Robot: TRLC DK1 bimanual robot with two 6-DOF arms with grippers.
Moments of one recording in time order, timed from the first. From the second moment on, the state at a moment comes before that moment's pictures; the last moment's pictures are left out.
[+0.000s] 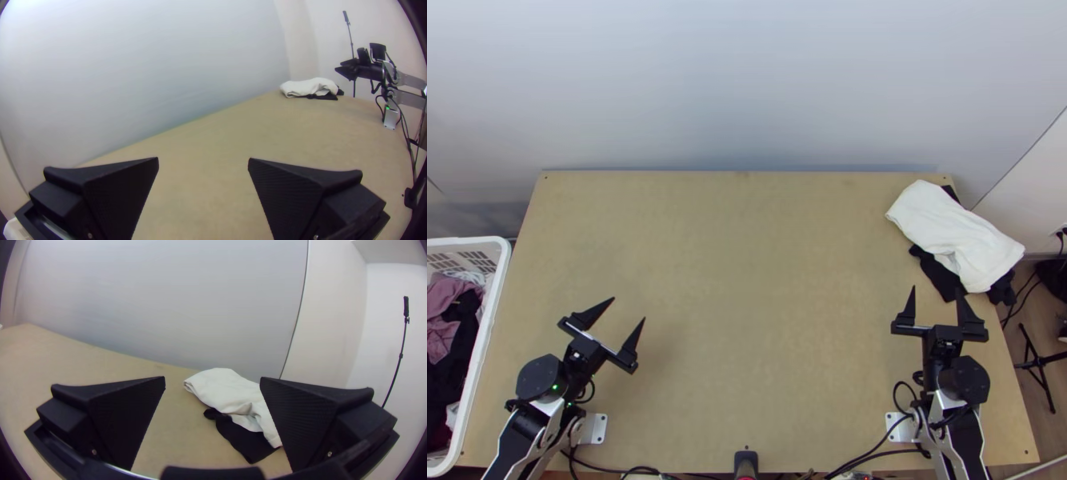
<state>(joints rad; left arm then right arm) -0.42 0.00 0.06 -0.19 0.02 0.21 0.16 0.00 0.00 0.05 0.32 -0.24</state>
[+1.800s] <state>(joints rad) 0.00 0.15 0.15 -0.09 0.04 0.28 0.32 0.32 0.21 0.10 0.35 -0.23</state>
